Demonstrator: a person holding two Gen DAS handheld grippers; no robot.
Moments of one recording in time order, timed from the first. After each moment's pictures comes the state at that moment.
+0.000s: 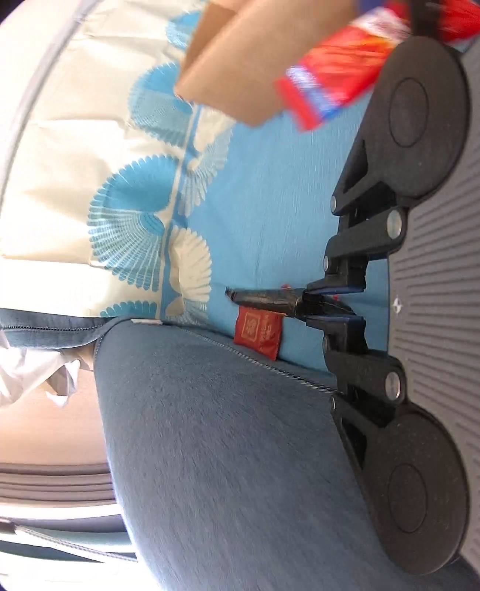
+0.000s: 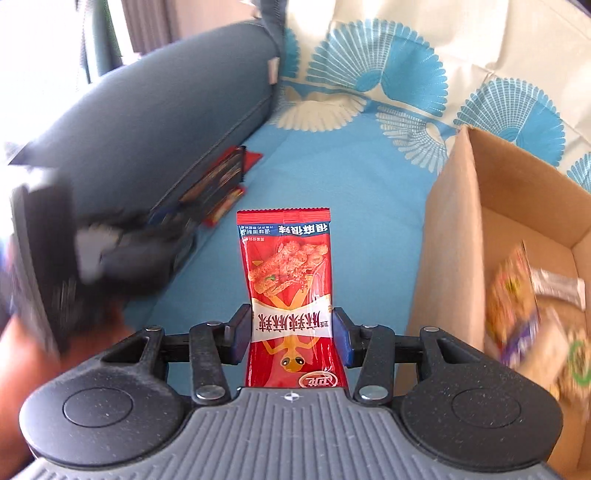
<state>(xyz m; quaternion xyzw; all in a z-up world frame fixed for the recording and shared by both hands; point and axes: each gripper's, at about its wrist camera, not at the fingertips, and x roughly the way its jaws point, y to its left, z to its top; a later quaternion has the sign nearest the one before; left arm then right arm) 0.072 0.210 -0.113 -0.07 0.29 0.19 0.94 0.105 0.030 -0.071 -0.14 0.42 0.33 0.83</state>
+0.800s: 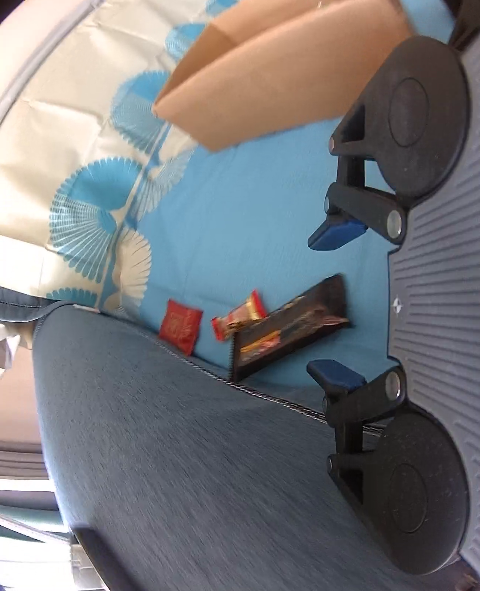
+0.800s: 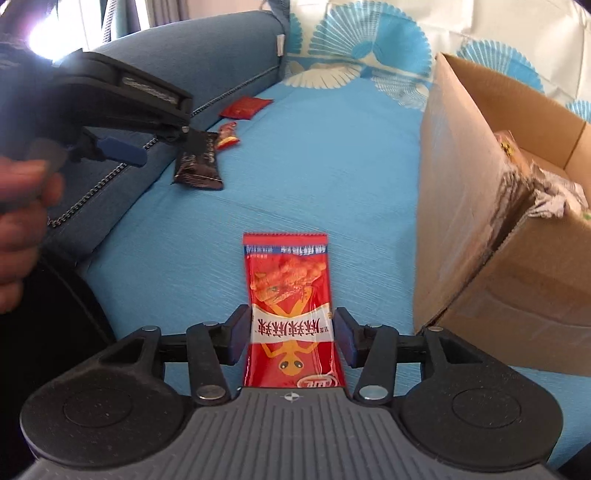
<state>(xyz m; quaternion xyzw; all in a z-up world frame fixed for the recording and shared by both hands) 0.037 0.190 -0.099 -0.14 0.37 0.20 0.90 0.019 -0.019 -0.146 -0.11 0.40 0.33 0.84</state>
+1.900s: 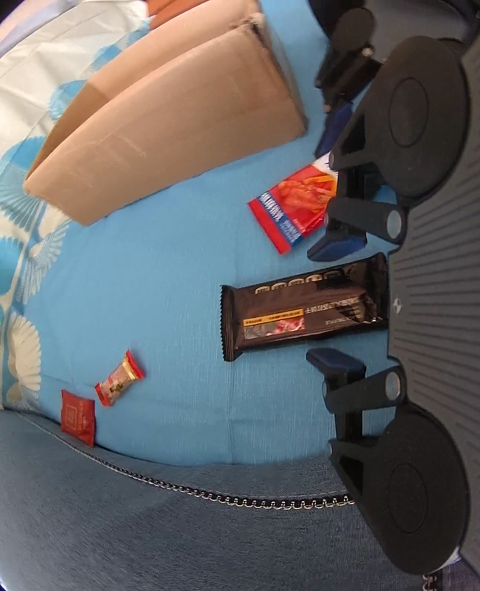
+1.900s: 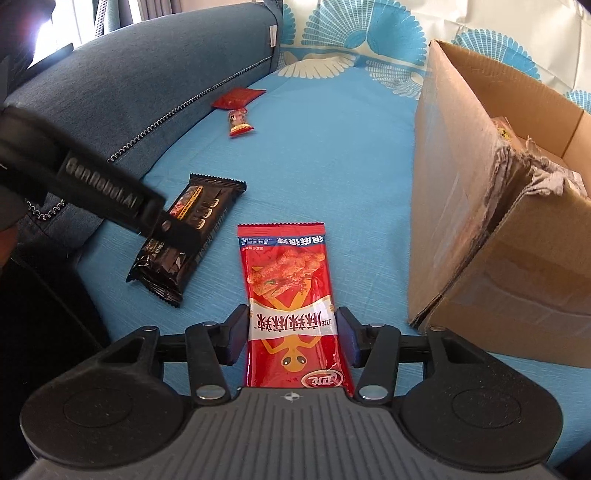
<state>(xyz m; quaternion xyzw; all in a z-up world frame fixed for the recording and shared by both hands) 0.020 0.167 -0.122 -0.13 0.52 0.05 0.84 0.018 -0.016 -0.141 -0.11 0.41 0.33 0.84</state>
